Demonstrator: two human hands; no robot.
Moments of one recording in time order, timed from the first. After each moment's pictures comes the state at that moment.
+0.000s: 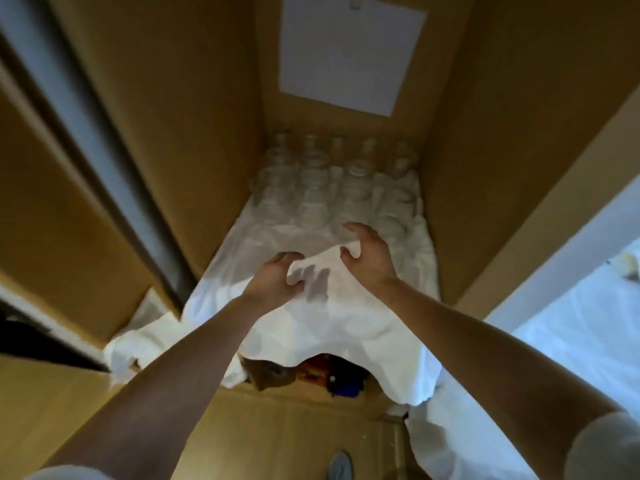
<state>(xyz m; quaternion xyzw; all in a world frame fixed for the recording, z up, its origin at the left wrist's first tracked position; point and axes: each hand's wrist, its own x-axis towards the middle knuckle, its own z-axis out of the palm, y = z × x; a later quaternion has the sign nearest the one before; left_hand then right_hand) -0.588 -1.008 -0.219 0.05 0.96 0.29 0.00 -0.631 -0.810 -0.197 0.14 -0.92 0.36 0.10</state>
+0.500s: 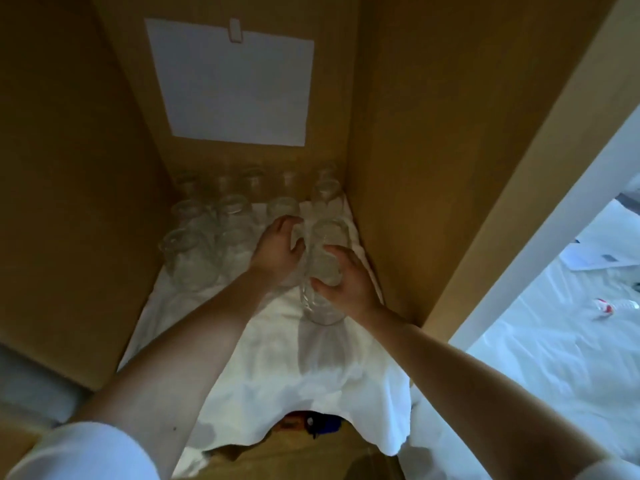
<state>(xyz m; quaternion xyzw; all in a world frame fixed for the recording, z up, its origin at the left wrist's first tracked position) -0.757 -0.894 -0.170 0.17 0.93 0.31 -0.11 -0.684 -0.743 -0.204 0.03 -0.90 0.41 0.15</state>
